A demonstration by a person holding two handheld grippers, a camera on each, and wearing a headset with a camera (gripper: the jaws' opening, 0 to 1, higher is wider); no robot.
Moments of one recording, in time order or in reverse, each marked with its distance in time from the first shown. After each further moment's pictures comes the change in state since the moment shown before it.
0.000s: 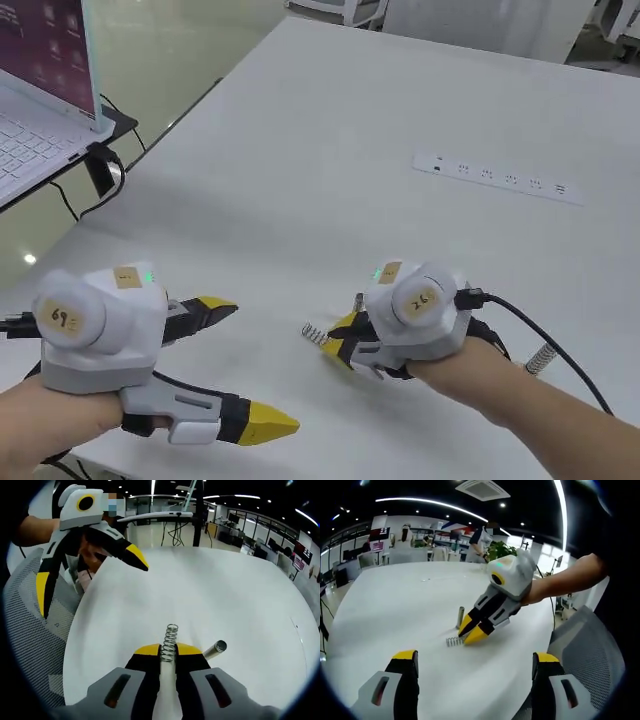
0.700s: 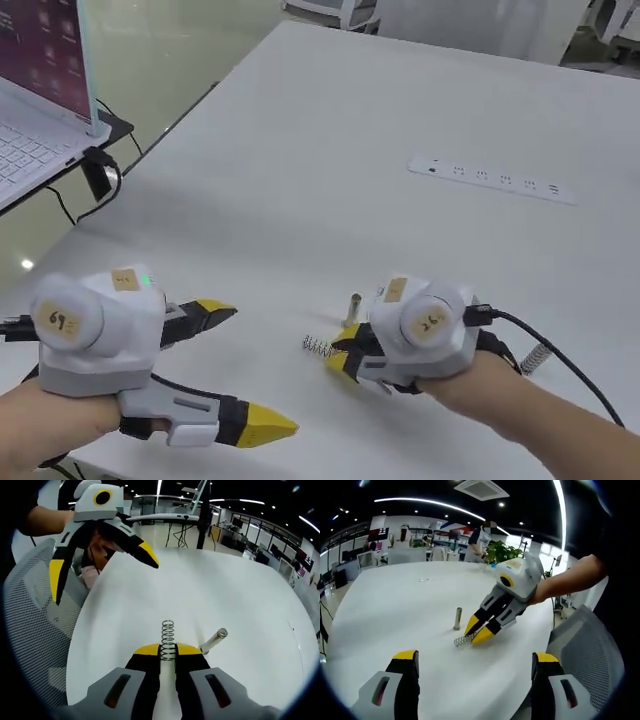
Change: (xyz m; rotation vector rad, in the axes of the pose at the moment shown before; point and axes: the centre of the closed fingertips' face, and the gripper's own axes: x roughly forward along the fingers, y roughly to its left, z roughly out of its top) left arm 0.003 -0.007 0.005 0.013 0.006 -0.012; right arm -0.027 0.010 -0.006 -0.052 -0.022 -0.001
